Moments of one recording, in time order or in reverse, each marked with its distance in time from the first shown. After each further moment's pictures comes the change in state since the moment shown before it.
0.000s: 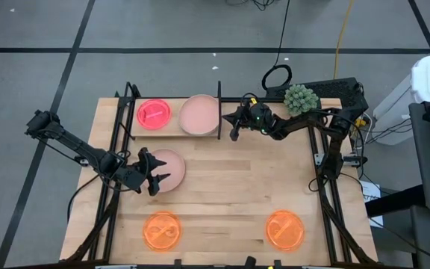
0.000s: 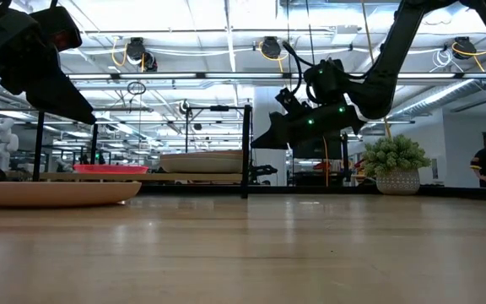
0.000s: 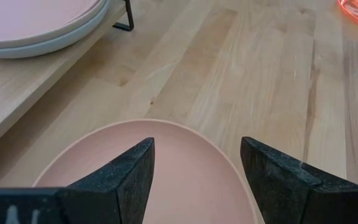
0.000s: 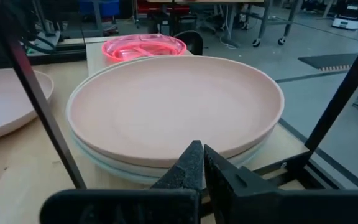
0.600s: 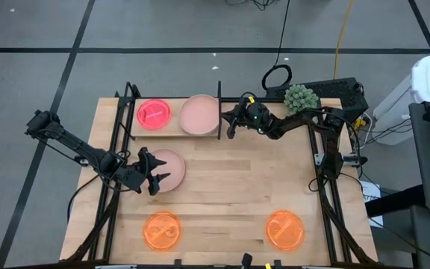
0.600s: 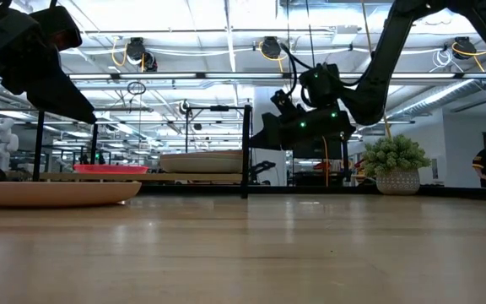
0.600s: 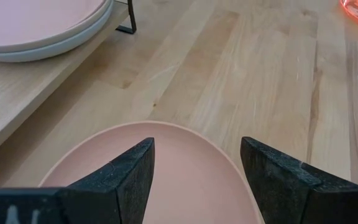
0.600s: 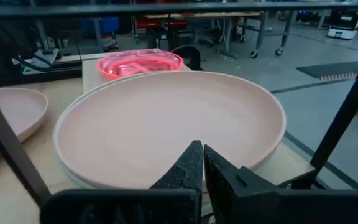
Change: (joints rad) left arm 0.000 0.000 0.000 0.000 -0.013 0.007; right arm -0.005 0.073 0.048 0.082 -0.002 0.030
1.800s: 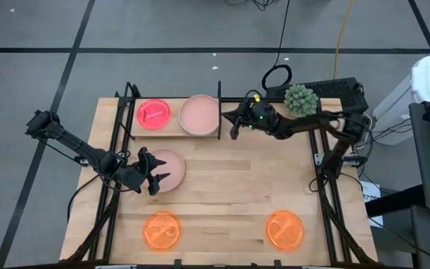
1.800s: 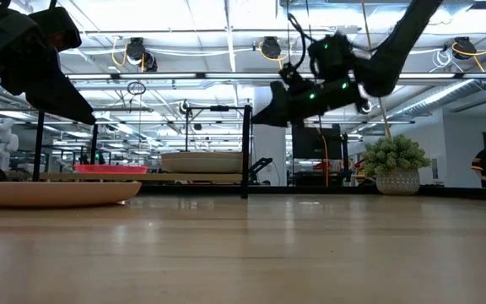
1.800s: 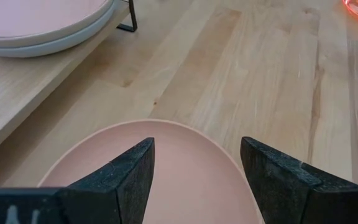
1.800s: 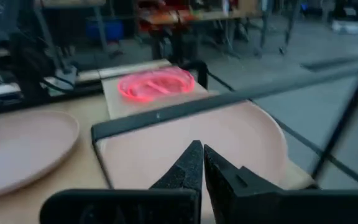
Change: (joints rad) left arm -0.003 0.000 0.000 -0.009 -0.002 -0.007; right arm 0.045 -0.216 -0.039 -0.179 0.040 0.057
